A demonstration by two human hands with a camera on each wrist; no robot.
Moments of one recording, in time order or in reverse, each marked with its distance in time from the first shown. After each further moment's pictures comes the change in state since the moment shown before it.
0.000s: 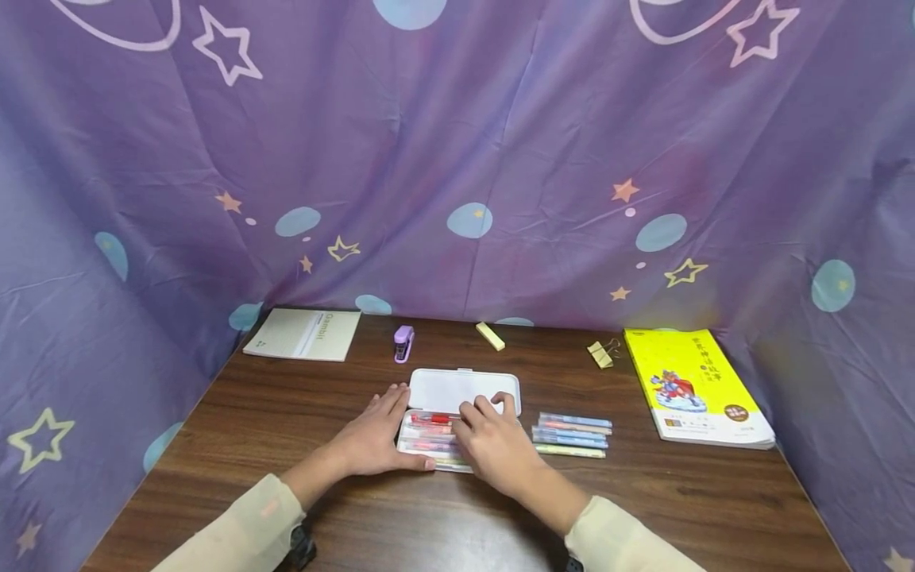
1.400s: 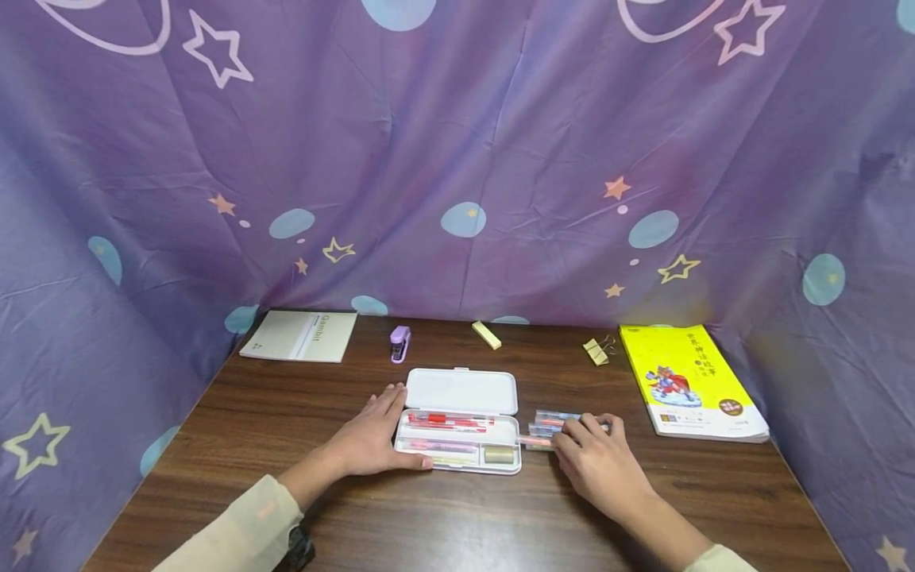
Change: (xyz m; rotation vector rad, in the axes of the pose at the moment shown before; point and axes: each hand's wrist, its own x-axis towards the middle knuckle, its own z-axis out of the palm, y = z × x) left_hand 0.000 0.001 0.000 0.004 -0.003 0.001; right_hand -0.124 0.071 -0.039 0.014 -0.024 0.136
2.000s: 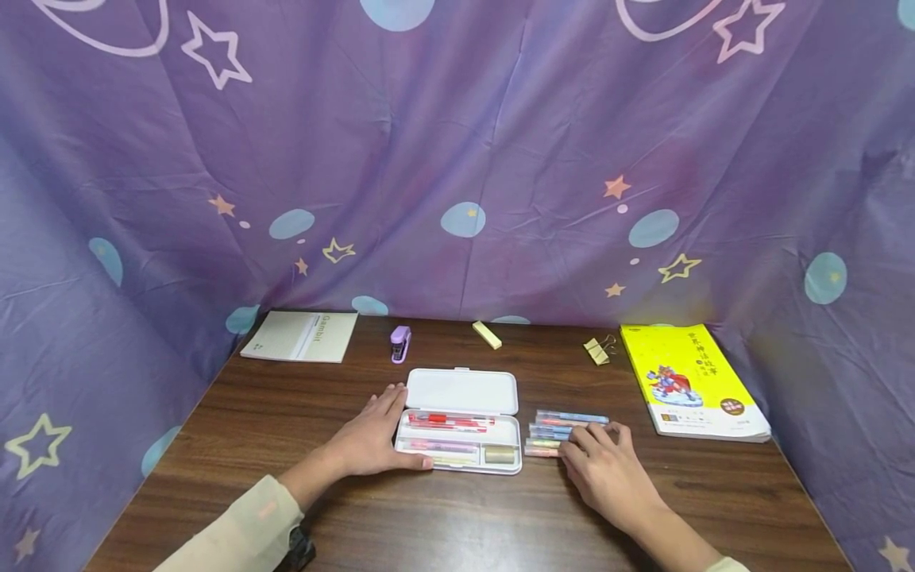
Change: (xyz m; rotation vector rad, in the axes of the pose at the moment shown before) left_hand 0.000 0.001 0.000 0.011 -0.004 -0.004; right_hand -0.017 -0.002 0.005 -0.002 0.024 0.011
